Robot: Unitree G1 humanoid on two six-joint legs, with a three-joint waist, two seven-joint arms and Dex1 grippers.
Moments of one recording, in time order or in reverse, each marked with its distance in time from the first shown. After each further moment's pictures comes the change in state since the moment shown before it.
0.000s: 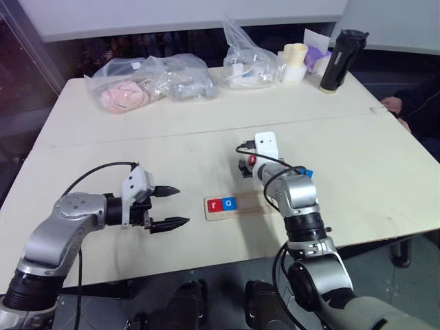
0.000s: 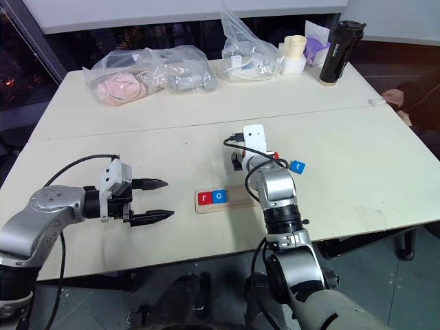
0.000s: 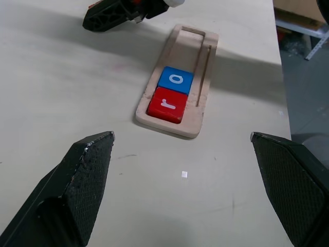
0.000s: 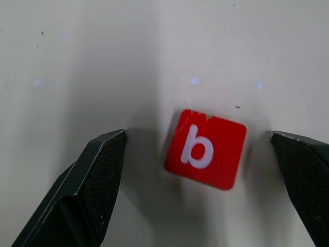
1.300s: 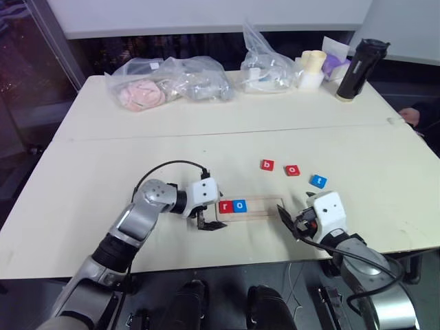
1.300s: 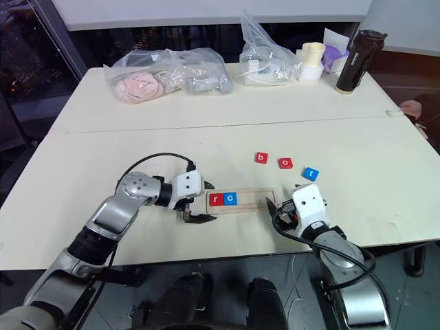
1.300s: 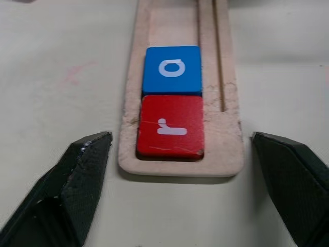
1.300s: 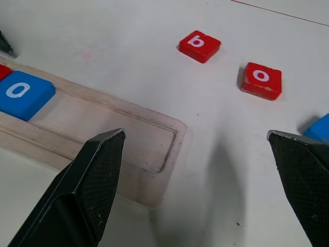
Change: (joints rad) left arm -0.302 -0.311 -0.416 0.310 0.540 -0.185 -0.038; right arm 0.935 -0.407 -0.003 -0.828 0.078 -0.389 0.414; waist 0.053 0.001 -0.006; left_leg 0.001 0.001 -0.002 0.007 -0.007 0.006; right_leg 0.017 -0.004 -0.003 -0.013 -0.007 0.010
